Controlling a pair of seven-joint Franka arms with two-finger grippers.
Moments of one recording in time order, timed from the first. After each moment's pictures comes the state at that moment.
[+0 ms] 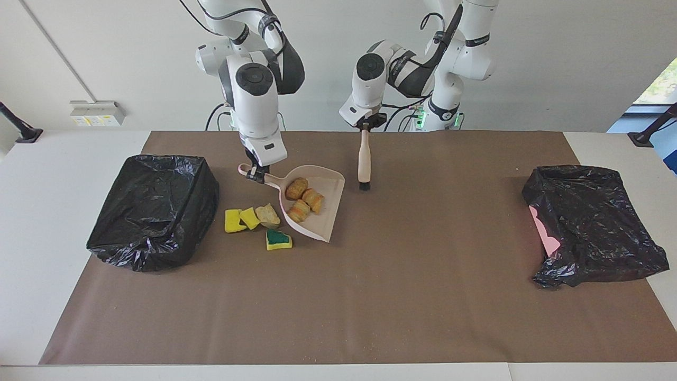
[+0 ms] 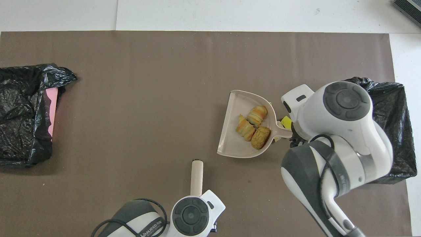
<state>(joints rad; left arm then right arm) -0.79 -0.17 -0.27 -2.42 -0.38 2.05 -0.80 0.11 -0.06 -0.02 -1.91 -0.11 1.84 -1.10</state>
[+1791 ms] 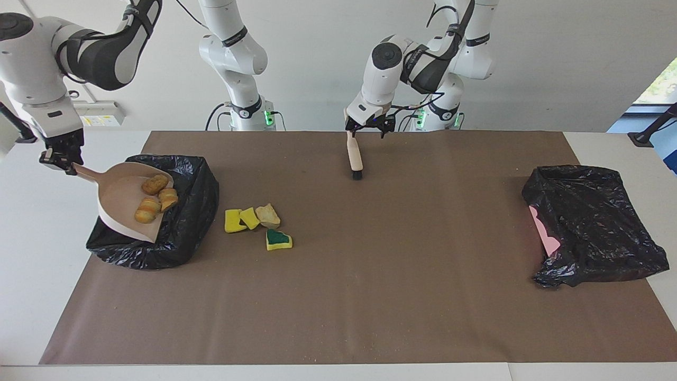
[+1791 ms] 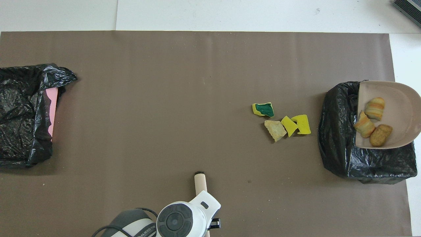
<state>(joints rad) -0.50 -0.15 -0.23 -2.16 -0.21 1.91 -0.55 -0.36 0.00 0.01 -1.78 -0.26 1.97 -1.91</state>
